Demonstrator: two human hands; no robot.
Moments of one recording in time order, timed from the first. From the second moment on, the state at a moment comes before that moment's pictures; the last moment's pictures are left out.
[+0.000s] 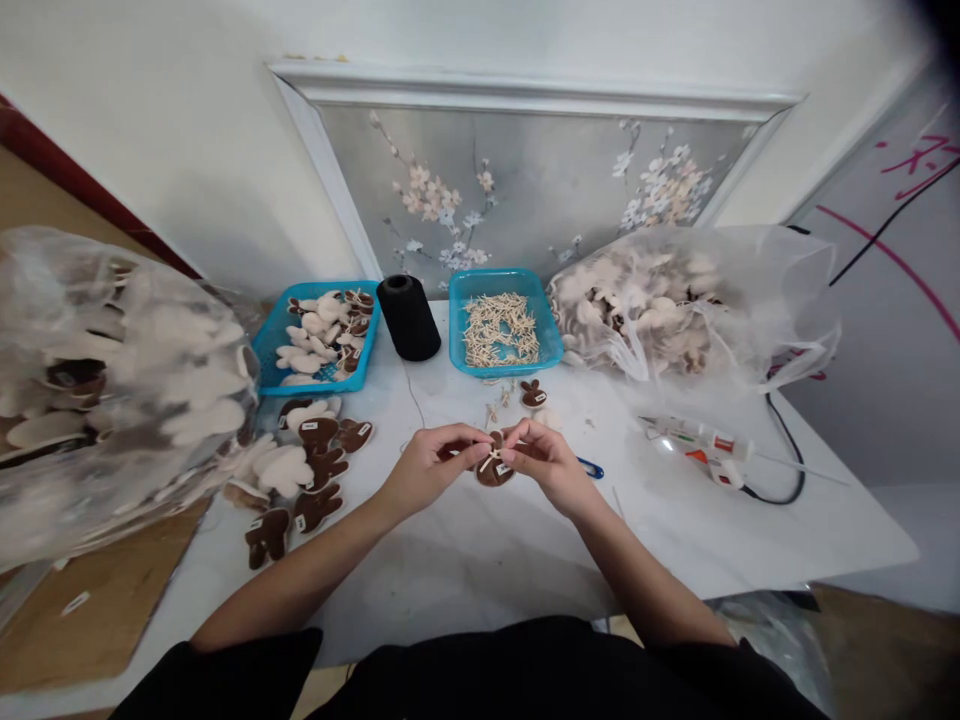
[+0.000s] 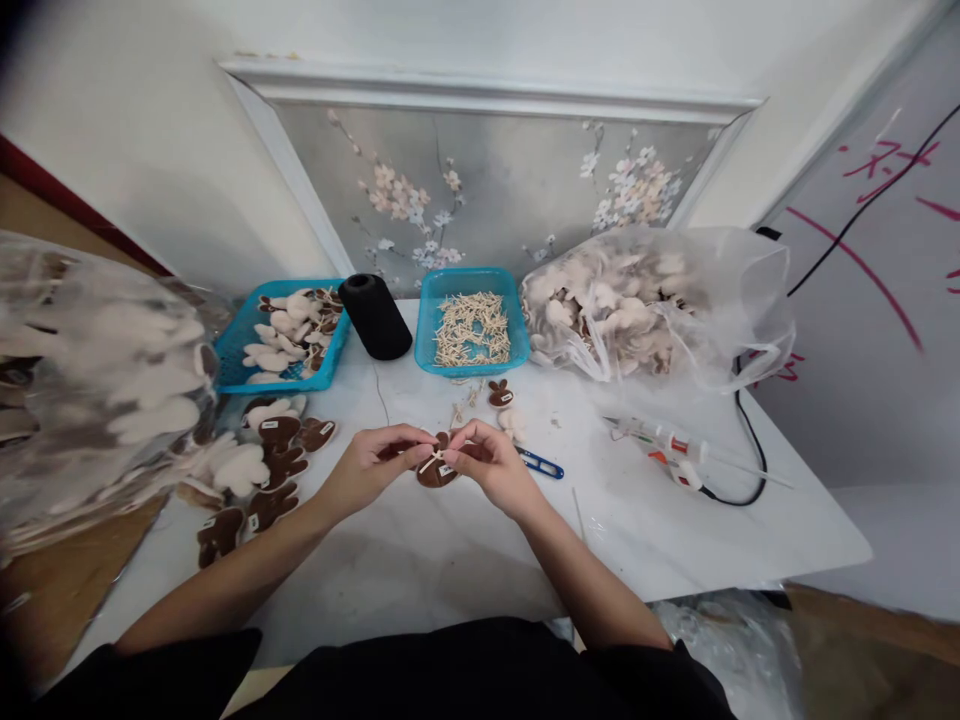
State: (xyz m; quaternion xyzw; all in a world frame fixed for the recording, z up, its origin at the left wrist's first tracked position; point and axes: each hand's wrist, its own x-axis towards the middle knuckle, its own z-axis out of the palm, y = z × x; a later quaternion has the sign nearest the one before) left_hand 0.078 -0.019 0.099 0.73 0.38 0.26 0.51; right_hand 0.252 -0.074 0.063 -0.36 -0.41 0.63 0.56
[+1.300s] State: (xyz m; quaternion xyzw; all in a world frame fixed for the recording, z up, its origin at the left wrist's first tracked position) left_hand 0.322 0.155 0.157 0.93 0.26 0.17 0.21; right_hand 0.295 -0.100 0.014 -0.63 -0.33 0.41 0.57
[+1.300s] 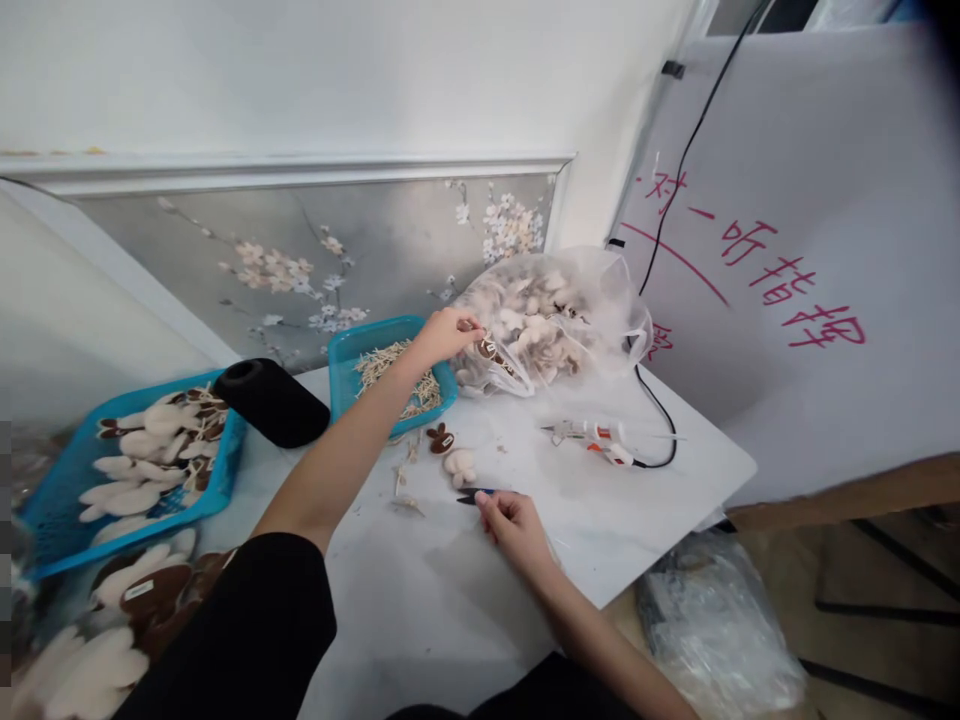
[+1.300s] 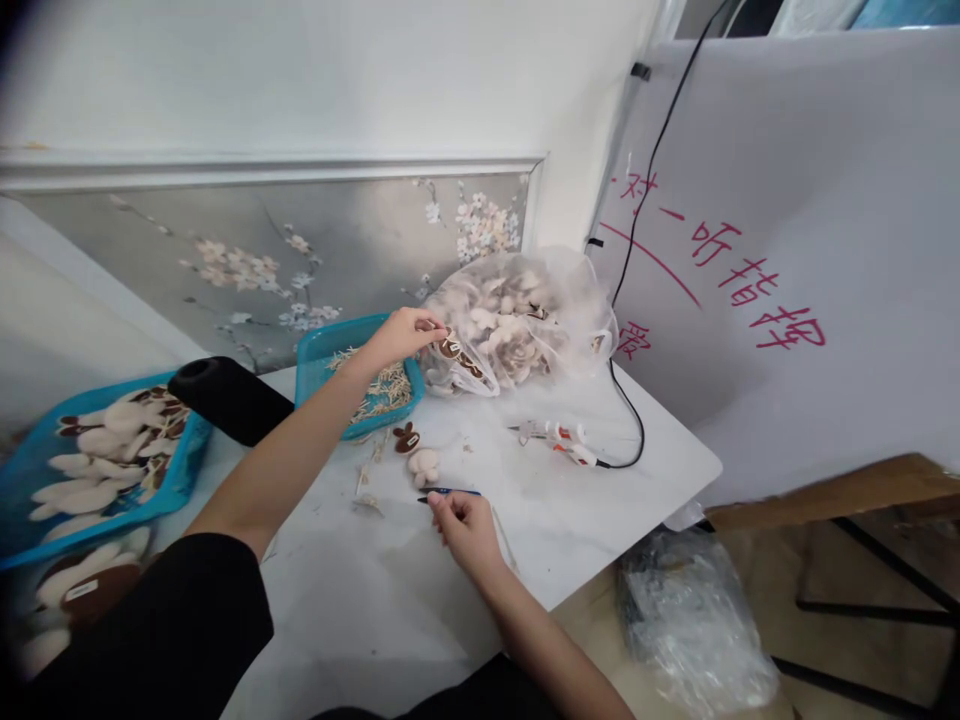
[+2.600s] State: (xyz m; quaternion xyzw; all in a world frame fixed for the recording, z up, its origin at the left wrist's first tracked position) left_hand 0.123 0.020 0.024 0.93 0.12 0.27 0.22; right_hand 0.364 -0.121 0.001 -0.90 -0.36 0.07 0.24
